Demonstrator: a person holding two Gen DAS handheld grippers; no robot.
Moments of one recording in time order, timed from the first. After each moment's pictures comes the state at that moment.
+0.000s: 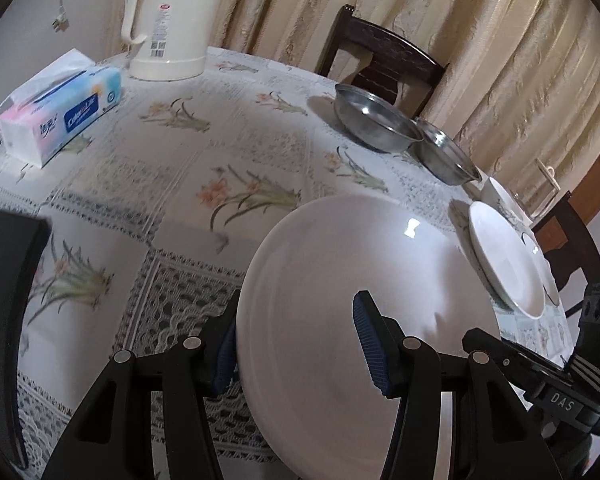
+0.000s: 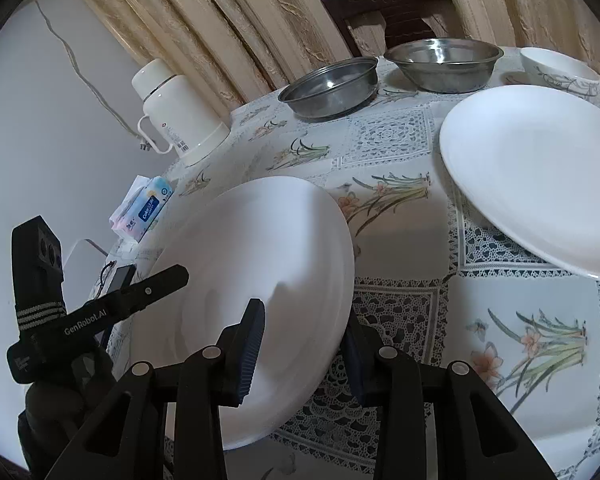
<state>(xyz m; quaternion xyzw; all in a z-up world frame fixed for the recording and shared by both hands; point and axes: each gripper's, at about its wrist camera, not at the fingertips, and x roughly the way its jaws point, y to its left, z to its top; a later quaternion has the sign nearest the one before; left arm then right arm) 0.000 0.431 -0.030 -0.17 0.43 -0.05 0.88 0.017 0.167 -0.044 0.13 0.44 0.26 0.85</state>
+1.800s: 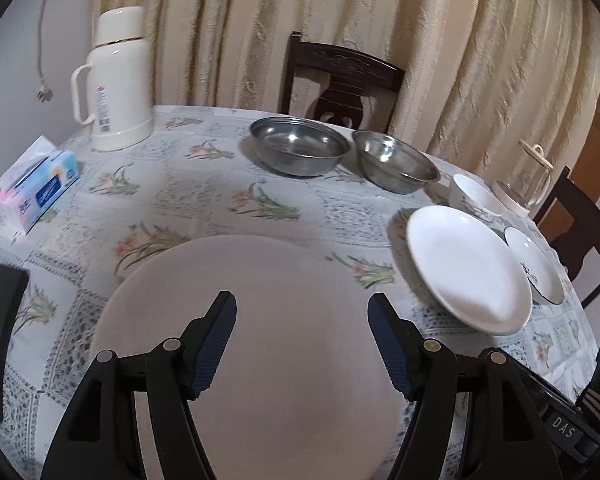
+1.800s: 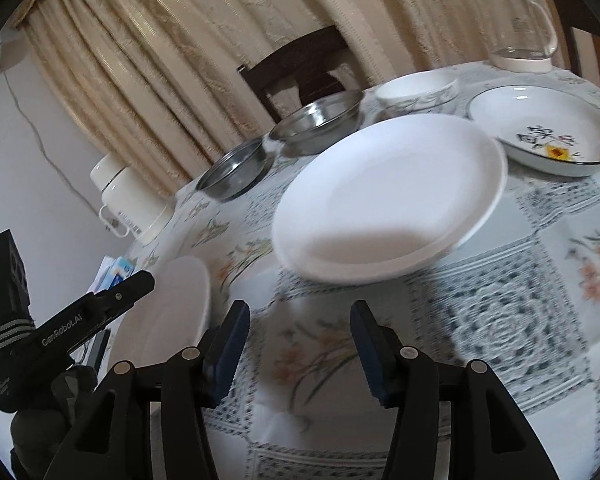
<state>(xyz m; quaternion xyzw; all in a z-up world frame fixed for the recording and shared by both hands) 0.005 0.311 0.015 -0.09 0.38 -0.03 0.92 -0.008 0.055 -0.034 0.21 0.36 0.15 0.89</state>
